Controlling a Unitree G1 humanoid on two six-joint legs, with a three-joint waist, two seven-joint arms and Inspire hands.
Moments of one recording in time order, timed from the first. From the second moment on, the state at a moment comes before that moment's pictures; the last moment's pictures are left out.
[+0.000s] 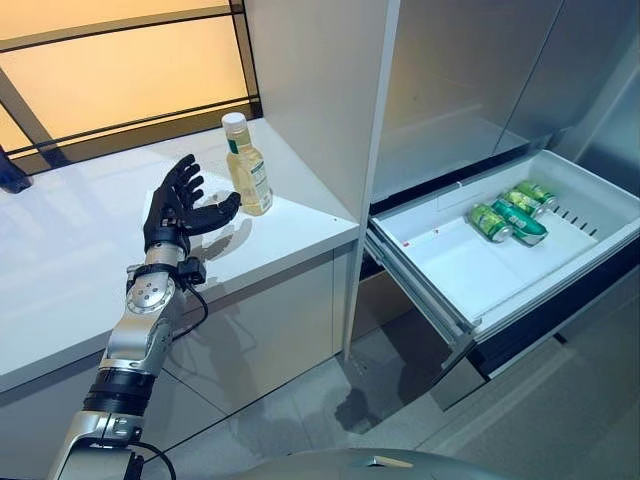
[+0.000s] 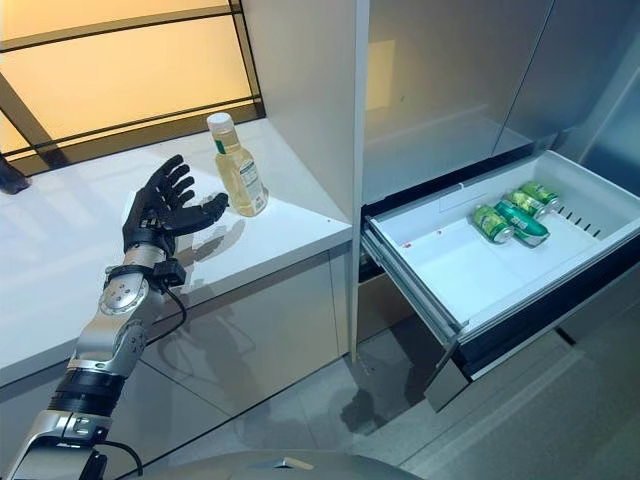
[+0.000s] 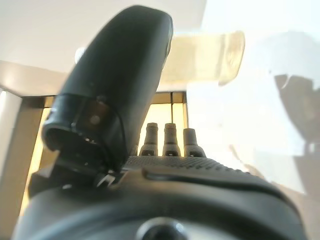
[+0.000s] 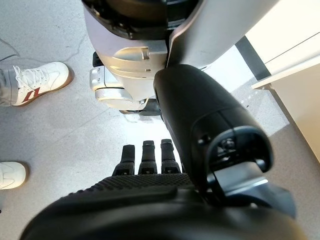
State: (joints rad) left arm -0.19 0.52 -0.02 0.11 -0.52 0.02 0.22; right arm 0.08 -0.28 0.17 1.25 0.24 0.19 0.10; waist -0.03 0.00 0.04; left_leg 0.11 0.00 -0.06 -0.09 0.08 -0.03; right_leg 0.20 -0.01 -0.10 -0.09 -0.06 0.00
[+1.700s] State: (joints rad) left arm -0.32 0.49 -0.07 0.22 -0.59 0.02 0.40; right arm 0.08 -0.29 0.18 1.24 0.22 0.20 0.10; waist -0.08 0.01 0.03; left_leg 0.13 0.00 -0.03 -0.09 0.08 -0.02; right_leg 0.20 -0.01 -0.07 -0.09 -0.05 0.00
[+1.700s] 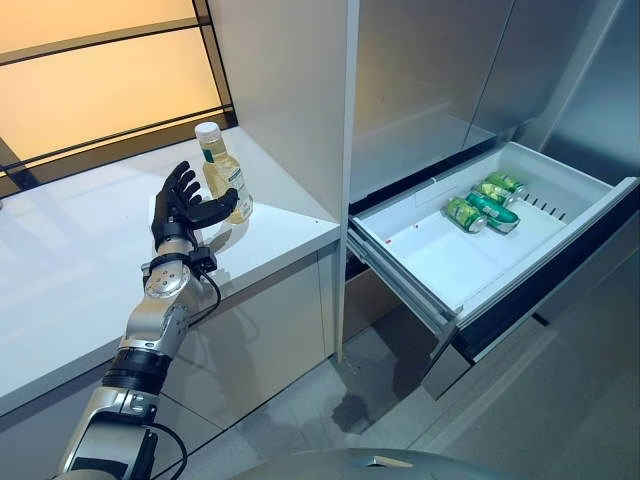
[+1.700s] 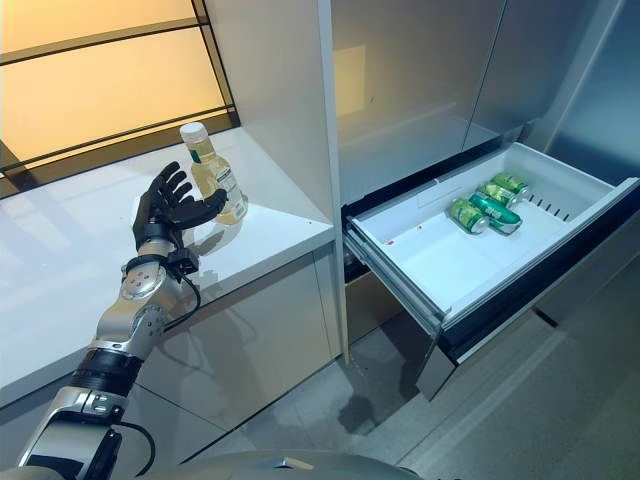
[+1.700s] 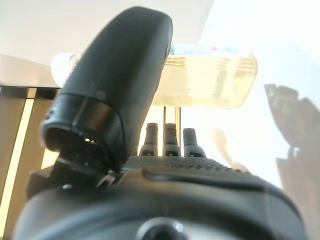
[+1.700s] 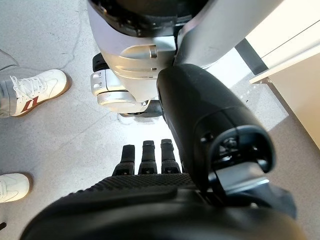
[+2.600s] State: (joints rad) left arm -0.45 0.52 -0.08 0.39 -0.61 0.04 0.38; right arm 0.06 -0.29 0.20 1.24 0.21 0.19 0.11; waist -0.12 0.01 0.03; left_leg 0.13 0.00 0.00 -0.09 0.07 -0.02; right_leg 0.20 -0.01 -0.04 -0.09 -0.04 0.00
